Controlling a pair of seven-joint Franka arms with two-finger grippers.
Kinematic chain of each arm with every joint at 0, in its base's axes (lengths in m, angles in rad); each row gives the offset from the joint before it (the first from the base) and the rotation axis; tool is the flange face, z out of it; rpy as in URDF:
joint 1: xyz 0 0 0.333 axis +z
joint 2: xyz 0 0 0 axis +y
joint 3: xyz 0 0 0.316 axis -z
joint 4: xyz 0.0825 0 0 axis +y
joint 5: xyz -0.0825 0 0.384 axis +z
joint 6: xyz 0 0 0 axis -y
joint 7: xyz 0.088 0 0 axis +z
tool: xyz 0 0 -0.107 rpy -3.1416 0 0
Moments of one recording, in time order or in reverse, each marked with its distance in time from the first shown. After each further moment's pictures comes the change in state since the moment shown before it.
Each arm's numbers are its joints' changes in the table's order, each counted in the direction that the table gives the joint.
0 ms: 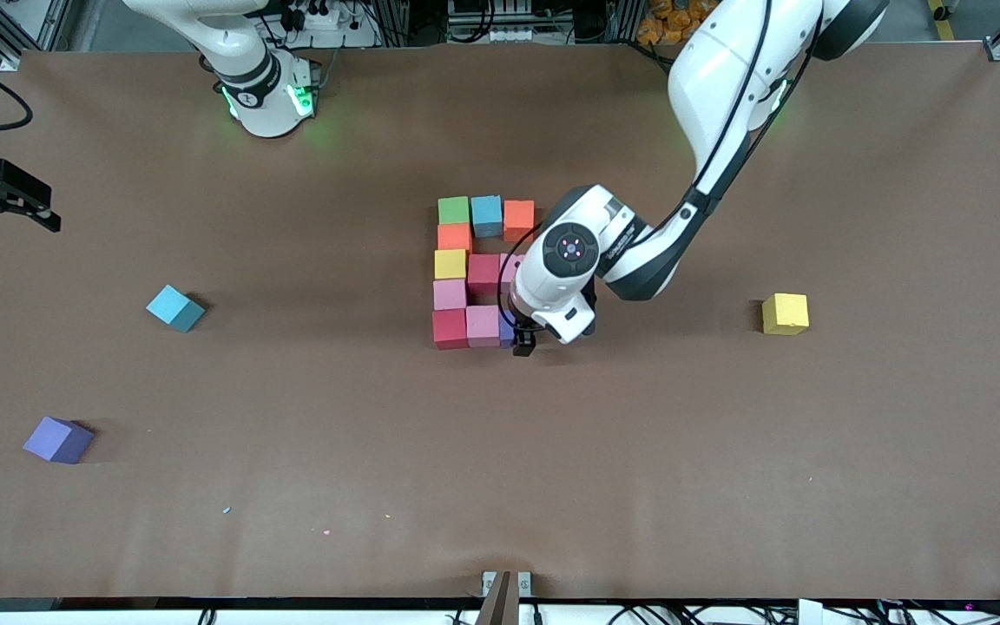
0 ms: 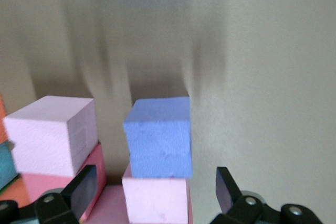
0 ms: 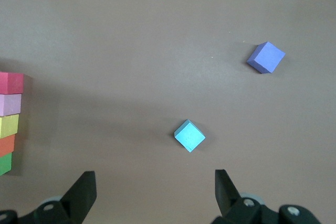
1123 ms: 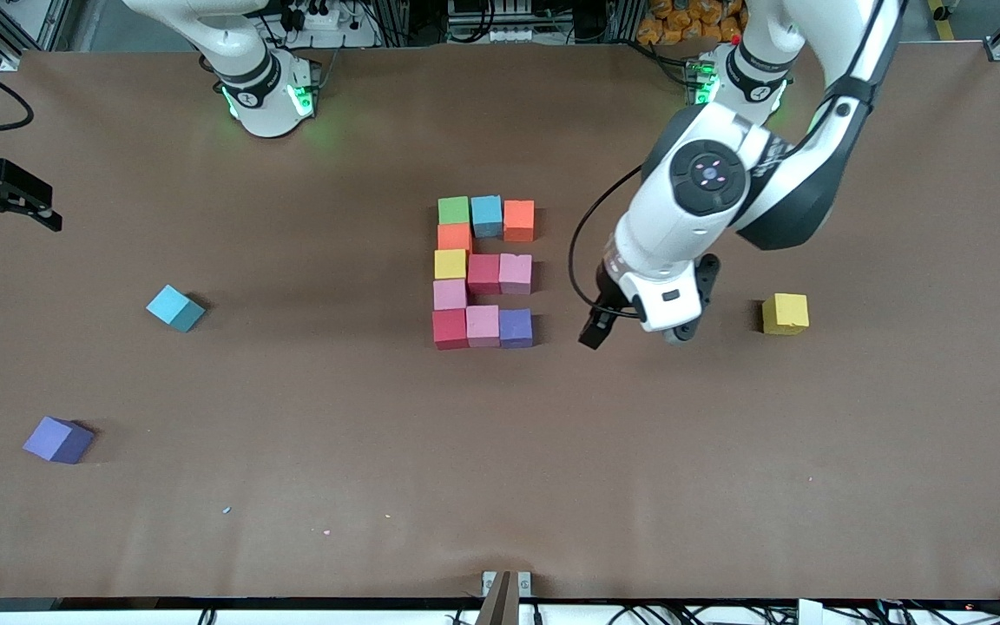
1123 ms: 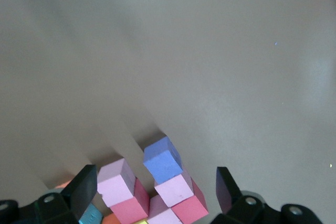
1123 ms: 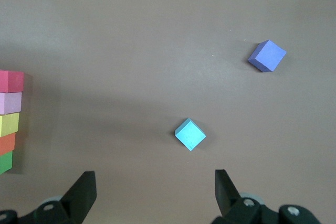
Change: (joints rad) left arm 0.179 -0.315 -0.010 -0.008 0.002 -0.316 -0.610; right arm 0.000 0.002 -0.001 -0.002 0.000 -0.009 0.000
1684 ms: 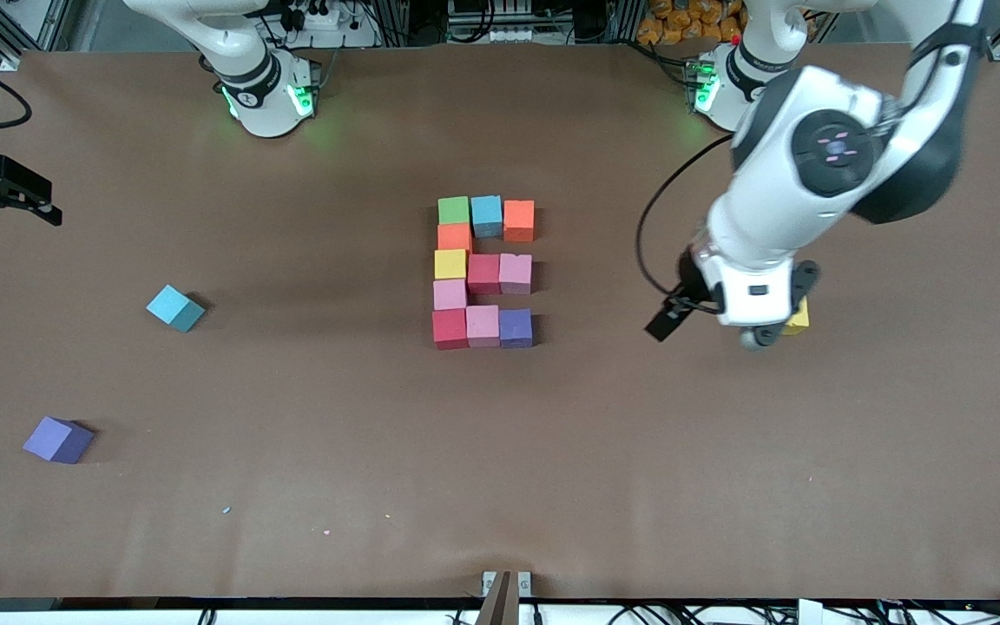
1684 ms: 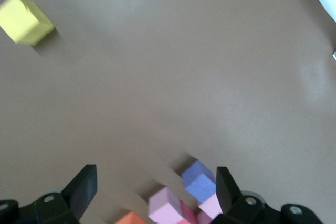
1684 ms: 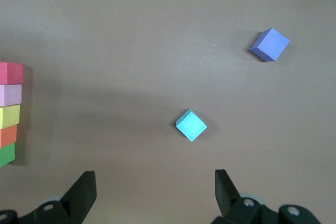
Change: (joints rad) left arm 0.134 -0.106 -0.005 0.000 0.001 -0.138 -0.392; right arm -0.006 0.000 0.002 -0.001 0.000 -0.044 0.000
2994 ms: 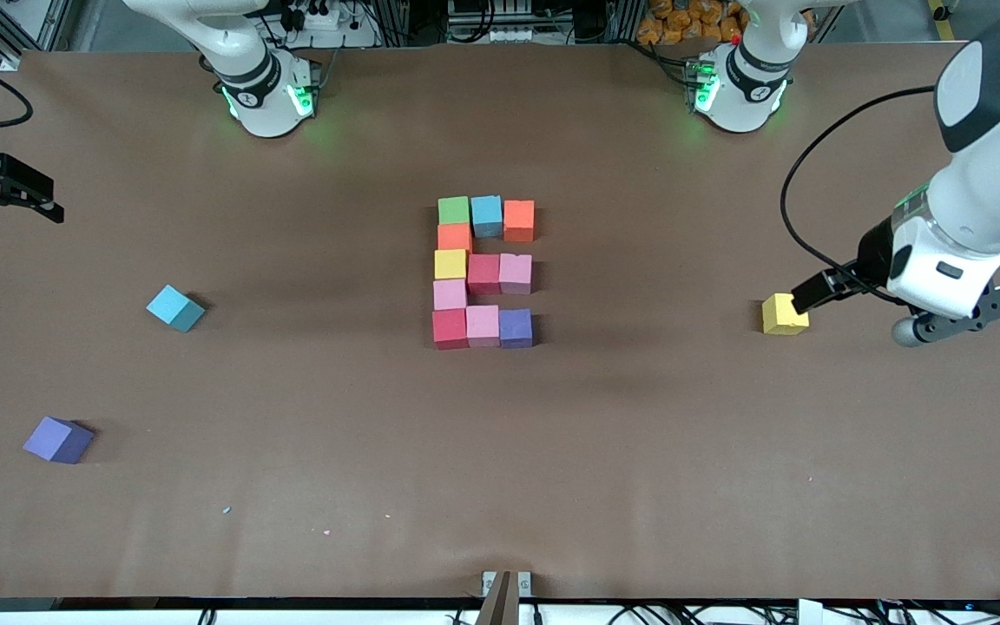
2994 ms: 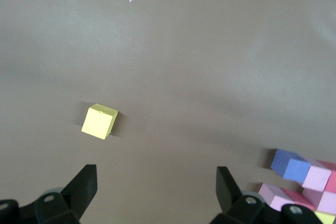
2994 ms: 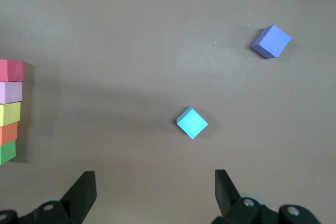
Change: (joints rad) left arm 0.229 -0.112 0.005 0.001 0.000 -0.139 -0.751; right arm 0.000 0.000 0.000 -0.001 0.000 -0.006 0.000
